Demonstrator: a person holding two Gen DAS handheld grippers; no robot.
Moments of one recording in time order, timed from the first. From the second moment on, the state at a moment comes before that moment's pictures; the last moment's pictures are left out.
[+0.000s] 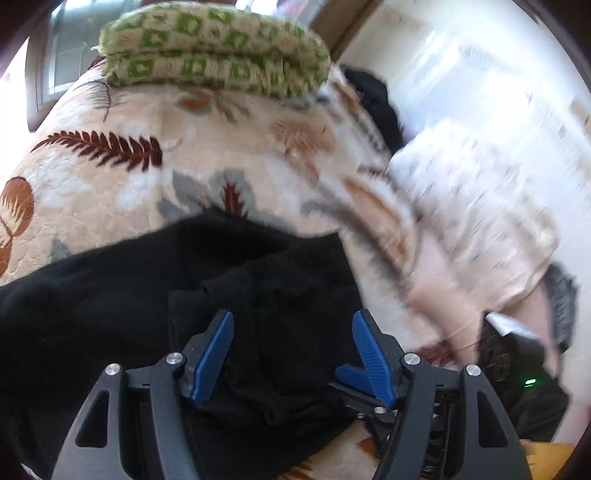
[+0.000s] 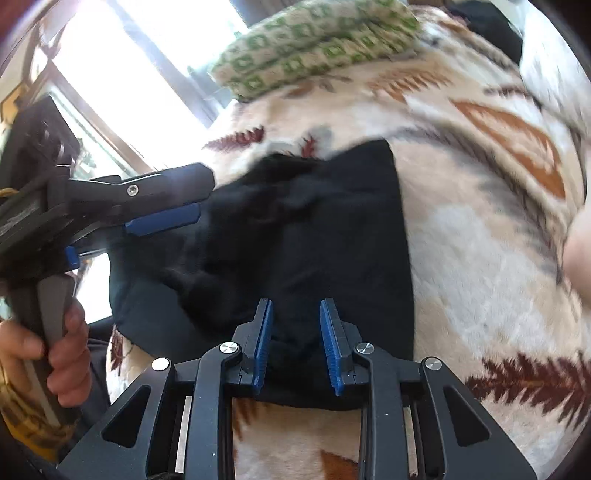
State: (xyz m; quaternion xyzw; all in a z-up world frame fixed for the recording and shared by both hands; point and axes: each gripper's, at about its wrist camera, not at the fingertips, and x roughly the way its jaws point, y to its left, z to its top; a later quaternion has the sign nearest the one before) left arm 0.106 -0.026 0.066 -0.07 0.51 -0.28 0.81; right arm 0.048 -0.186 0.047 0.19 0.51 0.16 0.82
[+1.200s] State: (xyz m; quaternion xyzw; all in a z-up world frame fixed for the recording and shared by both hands) left arm 0.120 0.135 0.067 -0.05 0.50 -0.10 0.86; right arm 0.023 -0.084 0.098 0.03 0.43 0.25 0.87
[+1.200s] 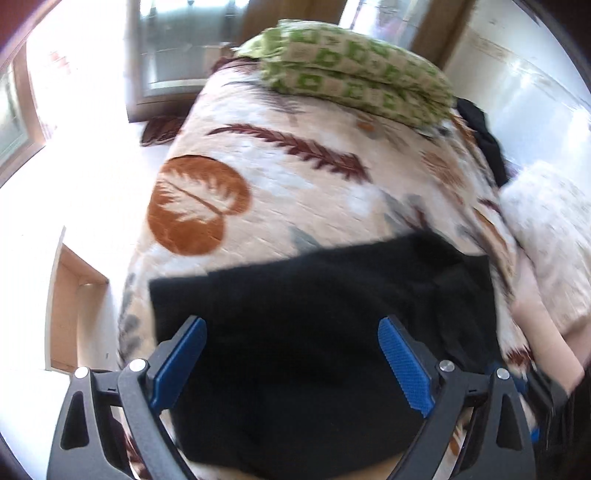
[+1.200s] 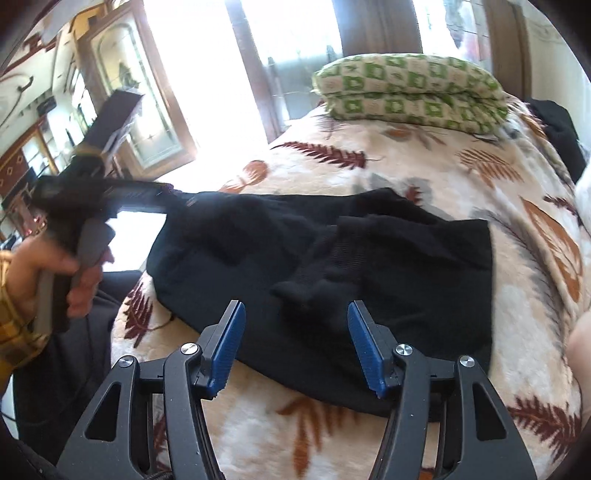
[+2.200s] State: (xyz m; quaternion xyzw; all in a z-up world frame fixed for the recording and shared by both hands) left arm 0.122 0.242 0.034 -0.23 0.55 -0.08 0.80; right arm 0.029 0.083 0.070 -0.09 0.44 0.37 0.81
